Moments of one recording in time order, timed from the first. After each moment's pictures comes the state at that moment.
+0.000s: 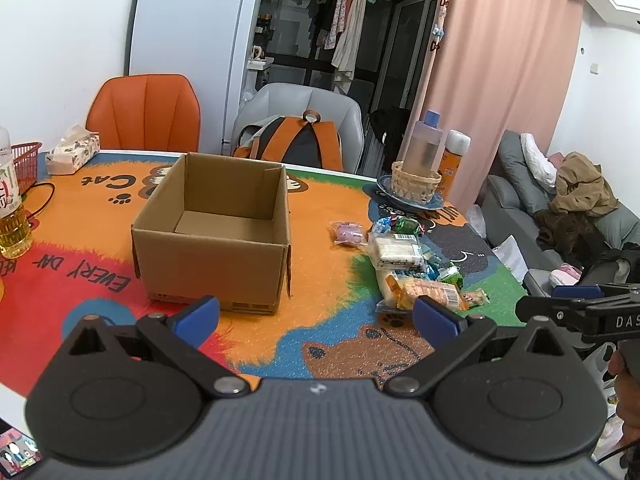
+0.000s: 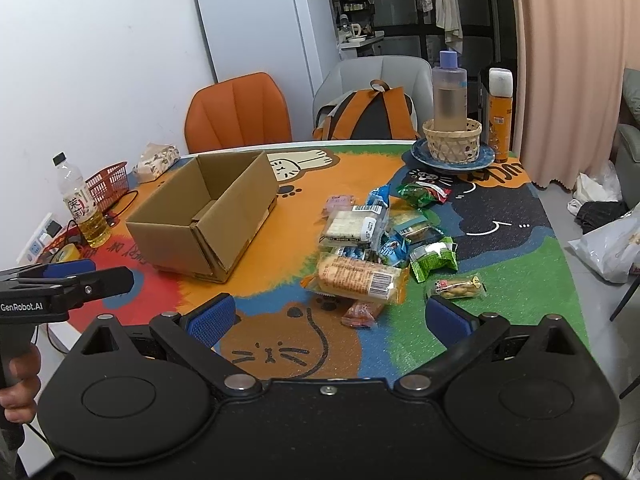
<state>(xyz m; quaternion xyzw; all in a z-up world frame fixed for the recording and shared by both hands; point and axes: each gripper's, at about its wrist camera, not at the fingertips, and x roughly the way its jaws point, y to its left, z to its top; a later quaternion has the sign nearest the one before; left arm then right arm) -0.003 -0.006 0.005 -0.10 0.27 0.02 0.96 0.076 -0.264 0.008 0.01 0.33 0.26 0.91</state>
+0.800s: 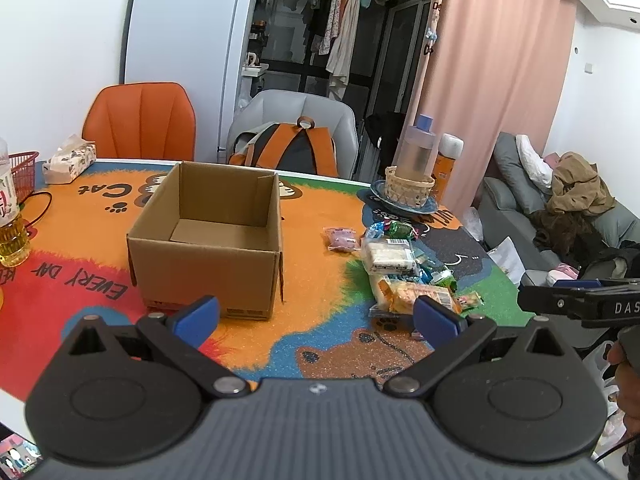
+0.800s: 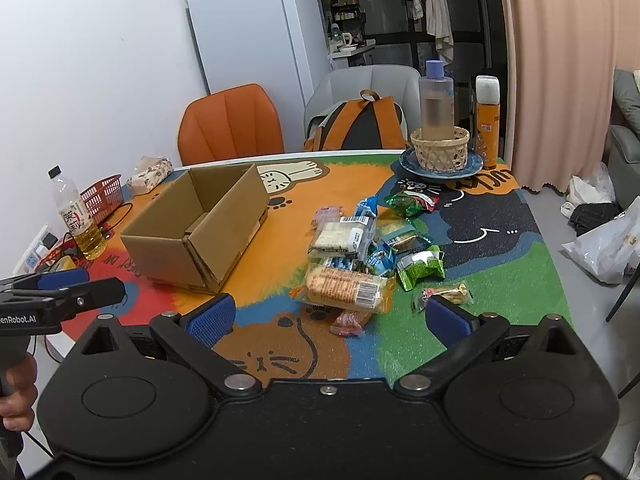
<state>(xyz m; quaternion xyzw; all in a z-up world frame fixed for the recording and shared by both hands) -0.005 -0.012 0.010 -0.09 0.27 0.01 0.96 0.077 -0.274 0.014 0.02 0.32 0.25 0.92</state>
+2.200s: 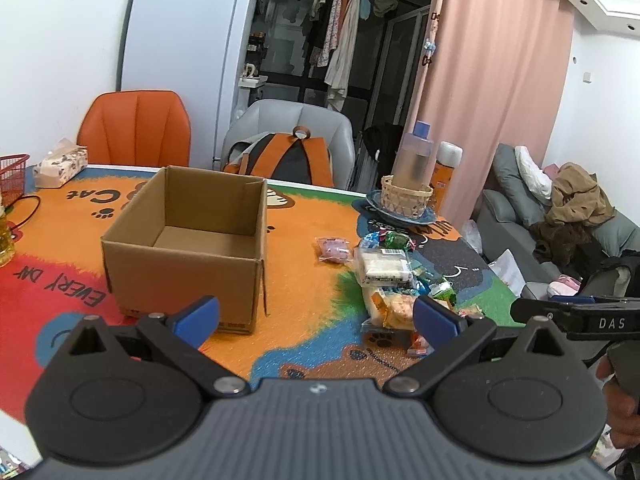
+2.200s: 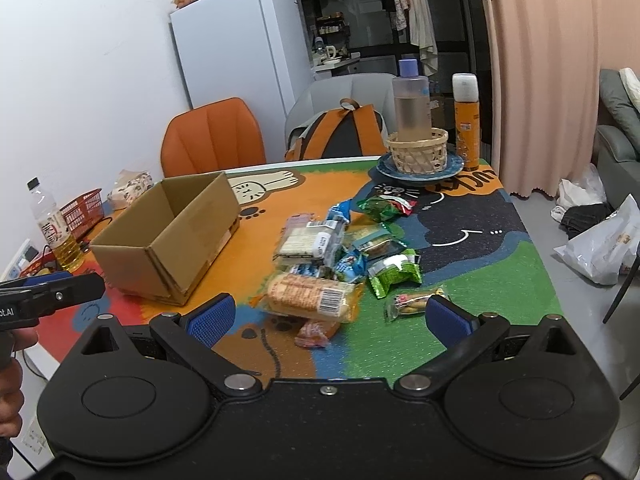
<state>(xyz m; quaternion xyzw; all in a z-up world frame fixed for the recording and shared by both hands) 0.014 -0.025 -0.009 -0.09 0.24 0.01 0.97 0.098 -0.293 -0.015 0.03 0.30 0.23 0.93</state>
